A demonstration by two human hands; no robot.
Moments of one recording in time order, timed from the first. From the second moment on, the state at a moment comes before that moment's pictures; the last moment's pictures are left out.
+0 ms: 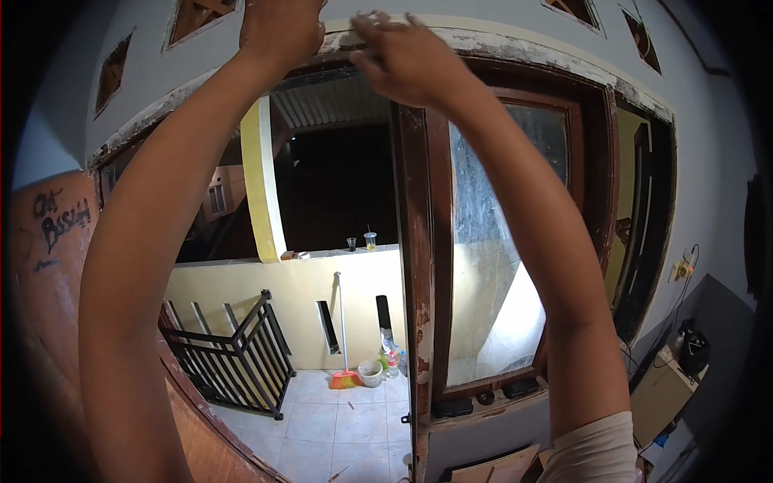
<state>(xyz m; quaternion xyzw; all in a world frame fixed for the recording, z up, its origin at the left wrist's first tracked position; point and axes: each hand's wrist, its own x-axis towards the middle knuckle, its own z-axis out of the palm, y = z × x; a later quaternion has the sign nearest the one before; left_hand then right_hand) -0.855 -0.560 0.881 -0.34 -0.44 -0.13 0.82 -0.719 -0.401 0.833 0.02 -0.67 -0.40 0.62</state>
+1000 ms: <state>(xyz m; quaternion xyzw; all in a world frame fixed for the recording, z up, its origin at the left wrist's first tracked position) -0.887 -0.628 0.897 -0.47 -0.43 0.00 0.77 -0.782 -0.412 0.820 -0.02 -0.65 -0.36 0.66</state>
